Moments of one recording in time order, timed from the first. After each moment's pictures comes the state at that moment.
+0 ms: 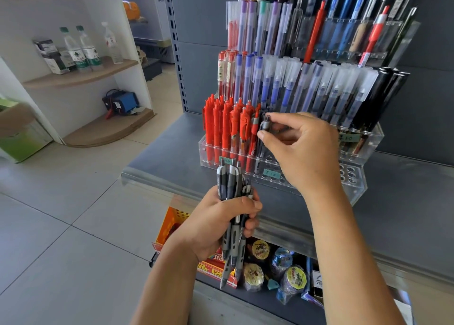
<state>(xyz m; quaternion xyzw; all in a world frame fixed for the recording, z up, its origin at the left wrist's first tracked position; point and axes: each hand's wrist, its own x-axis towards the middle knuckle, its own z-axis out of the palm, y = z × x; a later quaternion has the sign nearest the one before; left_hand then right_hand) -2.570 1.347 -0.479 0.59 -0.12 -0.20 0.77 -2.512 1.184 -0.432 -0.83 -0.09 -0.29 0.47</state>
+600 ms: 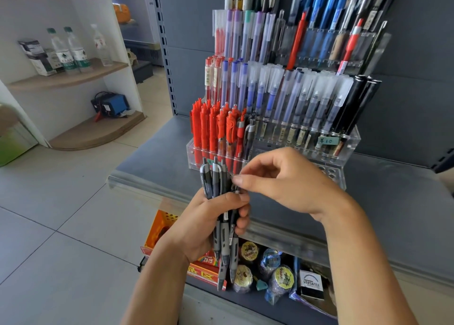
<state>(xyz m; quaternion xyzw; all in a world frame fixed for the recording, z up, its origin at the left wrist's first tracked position) -2.573 1.339 -0.475 0.52 -0.10 -0.21 0.82 -2.551 1.168 -0.411 -0.88 -0.12 0.08 0.46</state>
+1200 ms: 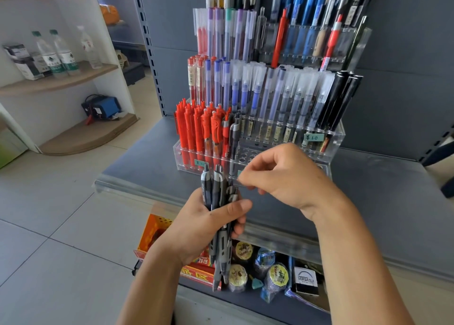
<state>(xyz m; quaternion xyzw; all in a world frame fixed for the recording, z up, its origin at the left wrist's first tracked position) -2.575 1.329 -0.476 0.64 -0.14 -0.15 0.74 -2.555 1.158 -0.408 -0.87 -0.03 0.06 0.50</state>
